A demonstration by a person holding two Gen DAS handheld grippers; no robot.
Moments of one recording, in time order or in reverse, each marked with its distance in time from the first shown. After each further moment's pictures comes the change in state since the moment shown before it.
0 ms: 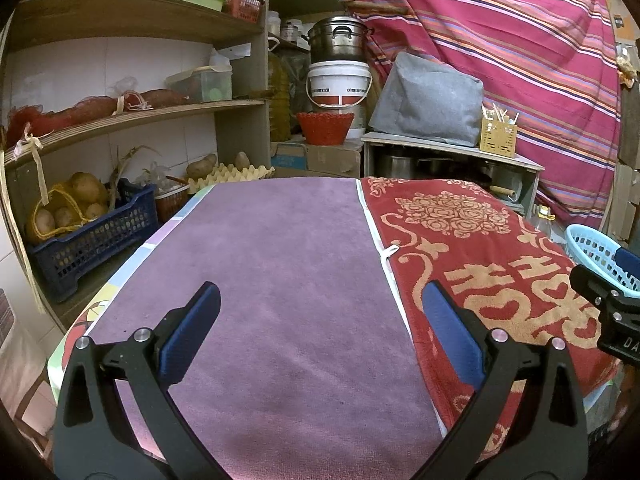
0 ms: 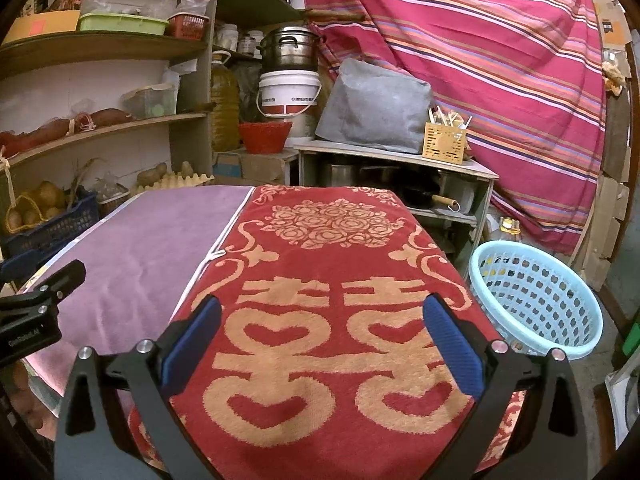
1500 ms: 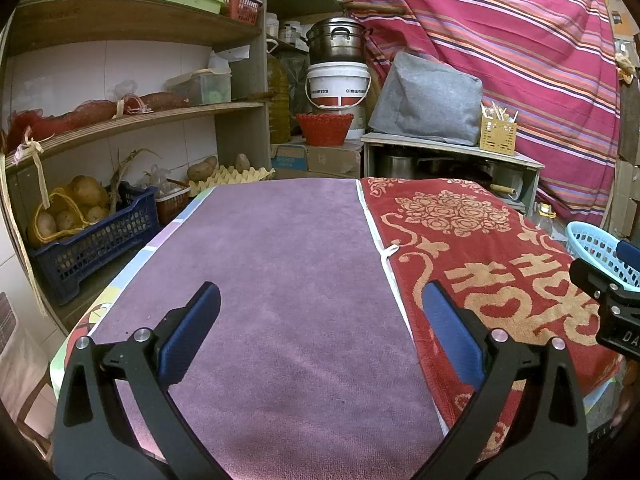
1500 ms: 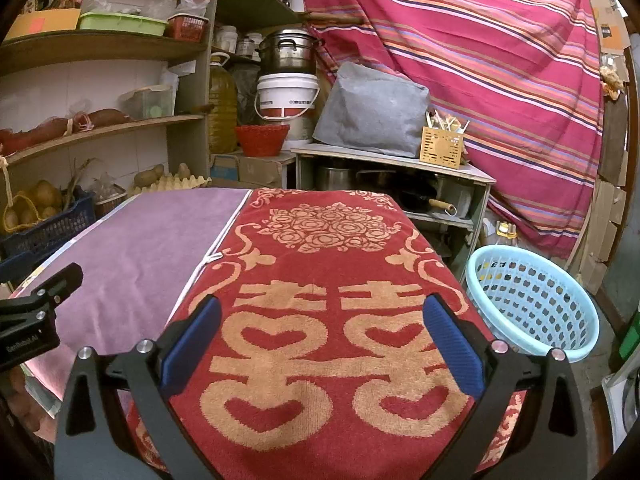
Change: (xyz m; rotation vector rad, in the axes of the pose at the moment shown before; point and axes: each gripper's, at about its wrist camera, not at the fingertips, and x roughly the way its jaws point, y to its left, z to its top) left arm 0.000 0.000 0.000 0.003 -0.004 0.002; right arm 0.001 -0.004 0.003 -0.005 -0.006 -0.011
